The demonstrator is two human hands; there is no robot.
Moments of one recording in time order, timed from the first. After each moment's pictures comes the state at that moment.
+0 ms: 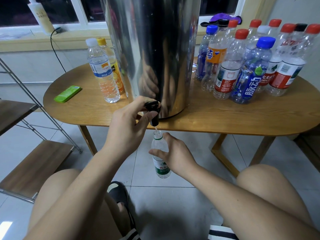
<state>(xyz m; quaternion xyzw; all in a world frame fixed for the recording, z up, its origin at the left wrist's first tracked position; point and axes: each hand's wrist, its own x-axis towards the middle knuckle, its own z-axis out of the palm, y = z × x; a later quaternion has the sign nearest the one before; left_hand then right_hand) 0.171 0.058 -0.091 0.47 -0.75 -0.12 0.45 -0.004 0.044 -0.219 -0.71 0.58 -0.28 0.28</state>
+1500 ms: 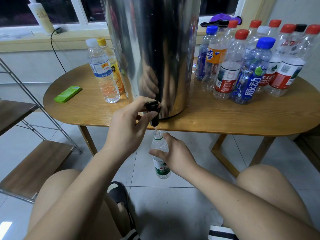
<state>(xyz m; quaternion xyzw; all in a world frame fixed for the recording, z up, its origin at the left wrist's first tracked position) 0.170 0.059 -0.090 0.47 -0.75 -0.14 0.46 -0.004 0.044 -0.218 -0.71 0.59 -0.27 0.28</state>
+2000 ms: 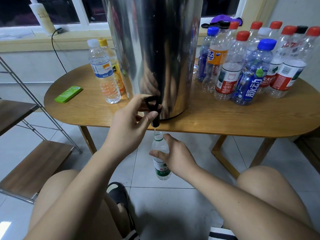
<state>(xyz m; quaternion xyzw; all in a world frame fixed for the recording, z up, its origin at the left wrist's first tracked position) 0.172 0.059 -0.086 0.48 -0.73 -0.18 0.45 -0.003 0.047 -0.217 -0.71 0.58 -0.29 0.29</state>
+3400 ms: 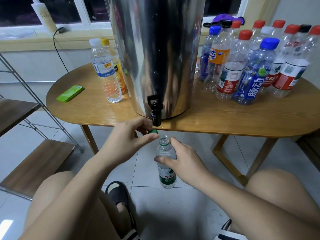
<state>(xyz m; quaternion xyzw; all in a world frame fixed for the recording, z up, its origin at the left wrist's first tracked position) 0.202 0.053 -0.125 0.51 -0.77 -0.19 0.32 -0.023 0.078 -0.193 -0.70 0.55 -0.29 0.35</state>
